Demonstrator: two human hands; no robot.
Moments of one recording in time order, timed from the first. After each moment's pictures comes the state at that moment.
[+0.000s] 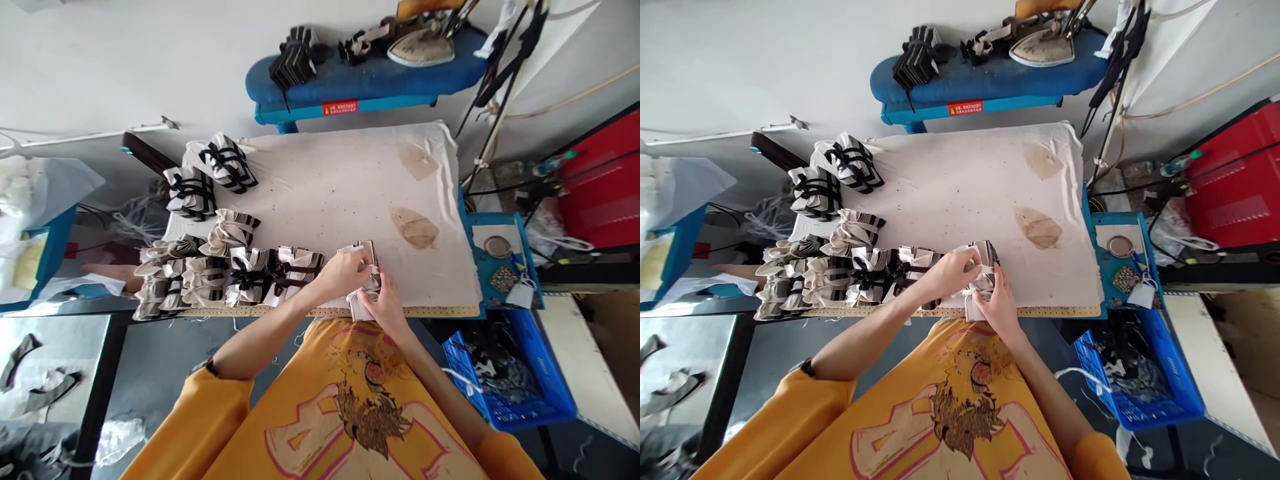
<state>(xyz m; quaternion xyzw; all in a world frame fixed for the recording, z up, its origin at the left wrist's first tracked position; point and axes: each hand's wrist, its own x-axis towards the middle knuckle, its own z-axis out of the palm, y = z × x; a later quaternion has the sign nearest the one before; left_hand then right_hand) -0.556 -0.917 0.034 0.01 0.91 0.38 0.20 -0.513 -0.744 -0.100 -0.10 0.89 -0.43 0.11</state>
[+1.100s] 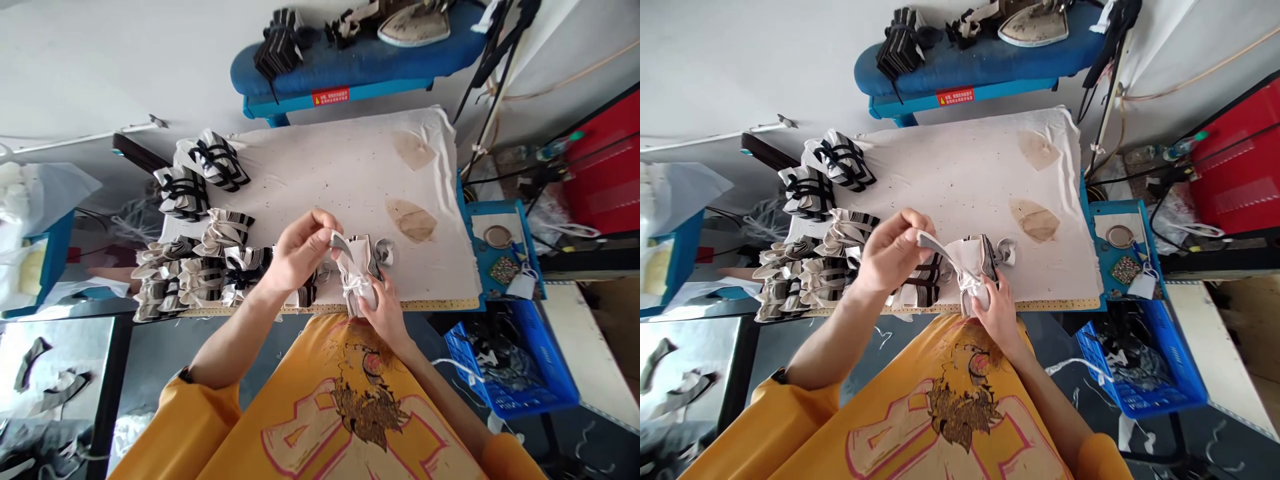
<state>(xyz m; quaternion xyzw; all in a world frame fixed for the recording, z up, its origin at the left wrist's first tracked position) -0.555 -0.950 0.066 0.08 0.62 0.78 0.00 -0.488 -0.726 -0.098 -0.16 0.91 -0.39 0.05</state>
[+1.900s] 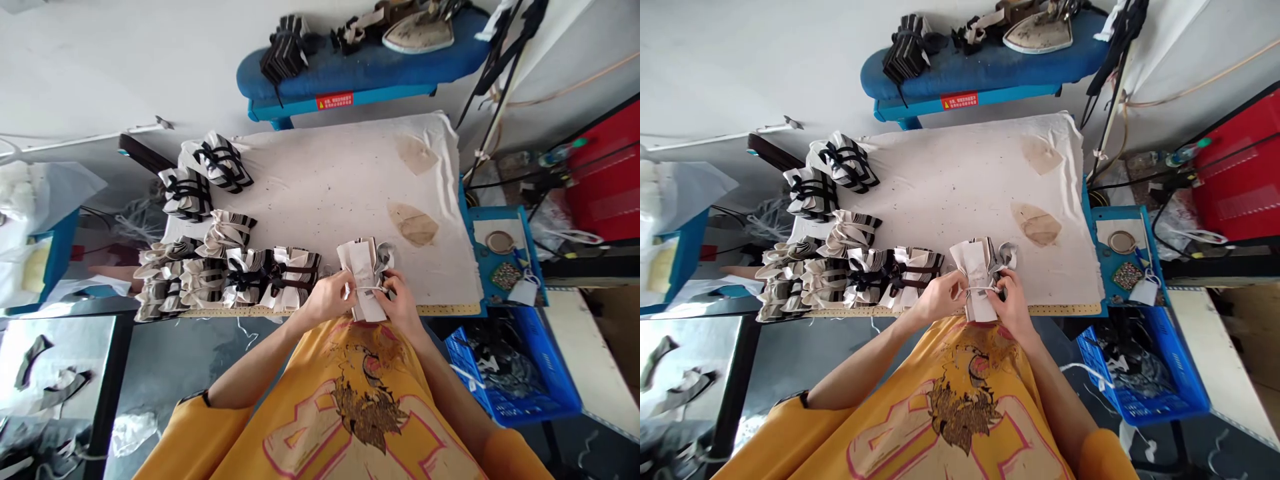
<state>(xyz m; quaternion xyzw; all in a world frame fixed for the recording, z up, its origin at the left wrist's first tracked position) -0.497 -0.923 -0.031 0.04 0.90 0.43 0.09 -0.532 -0.703 -0.094 -0.10 0.83 -0.54 0.11</state>
